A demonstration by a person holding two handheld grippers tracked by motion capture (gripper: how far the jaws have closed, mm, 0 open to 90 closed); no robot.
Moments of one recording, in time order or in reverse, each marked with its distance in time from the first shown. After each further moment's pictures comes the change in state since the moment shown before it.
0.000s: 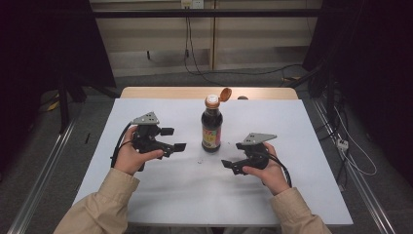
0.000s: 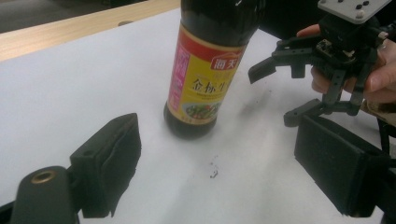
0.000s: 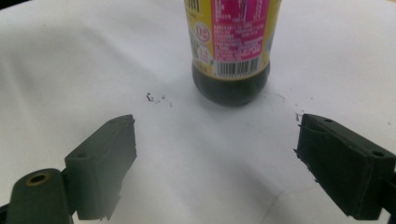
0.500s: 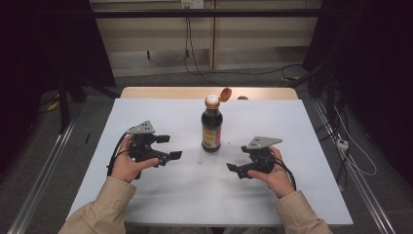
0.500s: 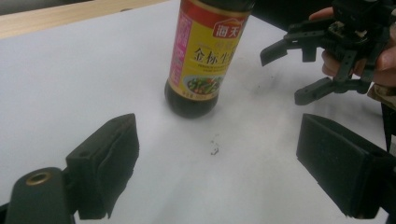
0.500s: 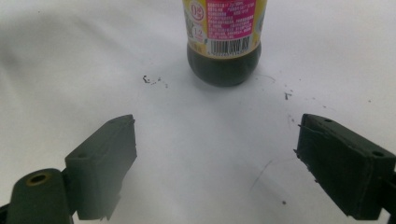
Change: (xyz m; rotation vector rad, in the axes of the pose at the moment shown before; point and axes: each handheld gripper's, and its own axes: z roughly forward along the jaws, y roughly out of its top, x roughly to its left) left arm 0.000 -0.026 -0.006 -0.002 0.008 -0.013; right arm 0.001 -0.011 -0.013 0.013 -0.023 -0.009
